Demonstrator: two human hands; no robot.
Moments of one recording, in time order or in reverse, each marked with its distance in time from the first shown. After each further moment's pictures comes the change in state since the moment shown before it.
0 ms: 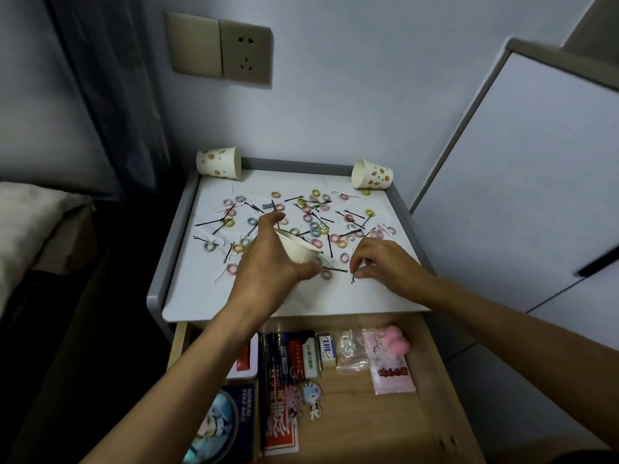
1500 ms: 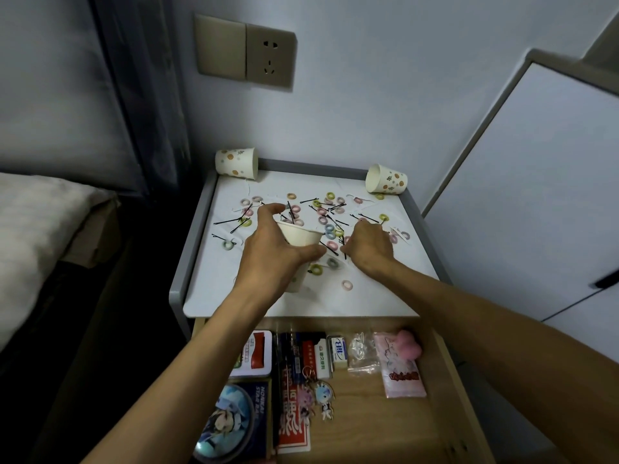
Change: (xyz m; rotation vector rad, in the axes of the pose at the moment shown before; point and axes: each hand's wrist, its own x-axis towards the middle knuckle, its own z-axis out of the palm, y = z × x) left_hand 0.005 0.002 -0.025 -0.149 0.053 -0.079; right_hand 0.071 -0.067 0.012 -0.096 0.168 0.668
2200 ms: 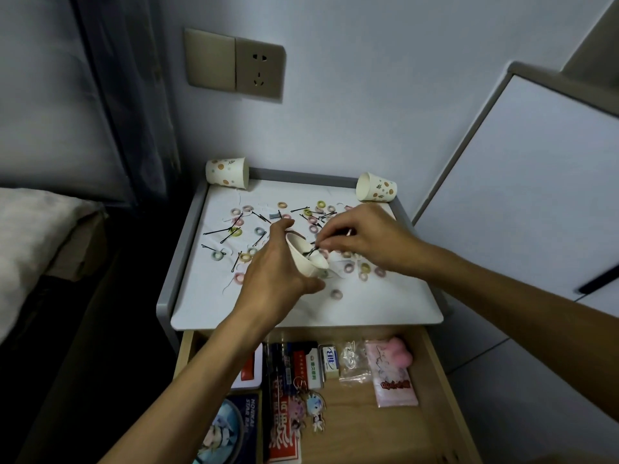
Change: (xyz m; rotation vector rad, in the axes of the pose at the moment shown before) left_hand -0.005 -0.006 0.015 0.201 -0.094 0.125; right_hand -0.037 -0.001 -0.092 0.336 -0.193 -0.731
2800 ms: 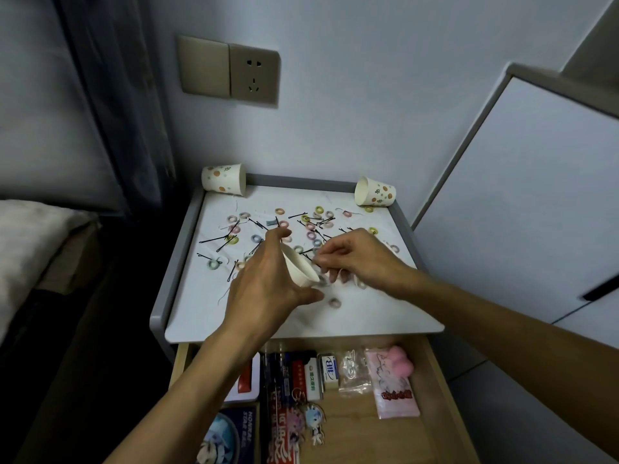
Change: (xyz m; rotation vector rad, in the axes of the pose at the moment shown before) left_hand 0.001 -0.001 -0.001 0.204 0.041 0.048; right_hand -0.002 0.027 0.026 0.404 0.015 0.308
